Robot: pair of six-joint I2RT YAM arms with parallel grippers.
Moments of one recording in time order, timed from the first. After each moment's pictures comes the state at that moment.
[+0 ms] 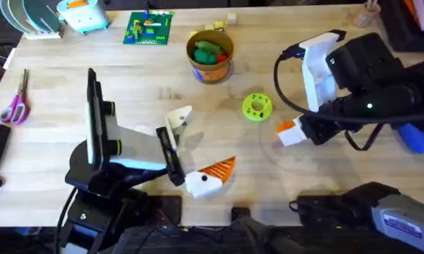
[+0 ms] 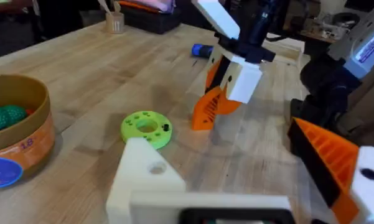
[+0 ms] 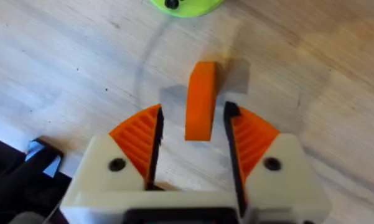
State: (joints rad) left arm -0.27 0.01 0.03 -0.13 0.93 -0.05; right arm 0.34 1.13 0.78 -0.99 -0.18 -0.13
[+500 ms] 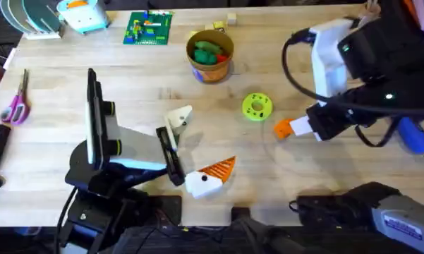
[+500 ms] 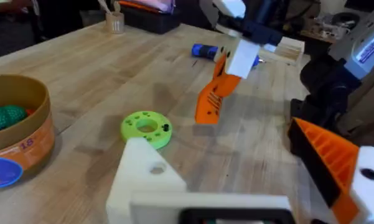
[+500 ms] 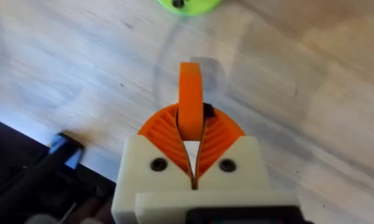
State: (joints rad) left arm -0.27 0.01 0.03 -0.13 0.93 -0.05; right arm 0.34 1.11 0.88 -1.10 -0.20 -0.11
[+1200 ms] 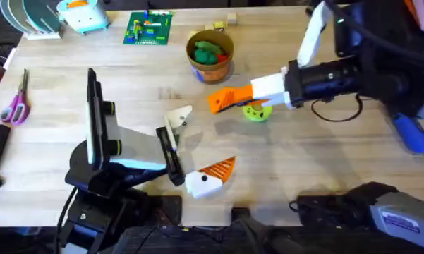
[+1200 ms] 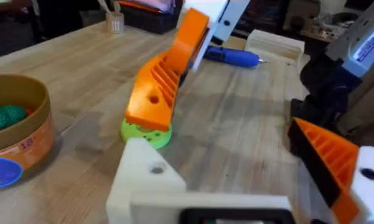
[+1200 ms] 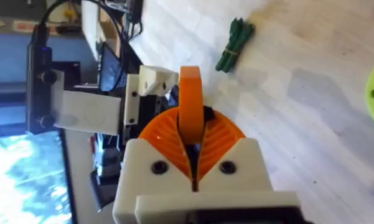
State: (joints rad) left arm -0.27 0.01 0.03 -0.13 0.93 -0.05; right arm 0.35 1.20 0.82 -0.47 -0.96 0.47
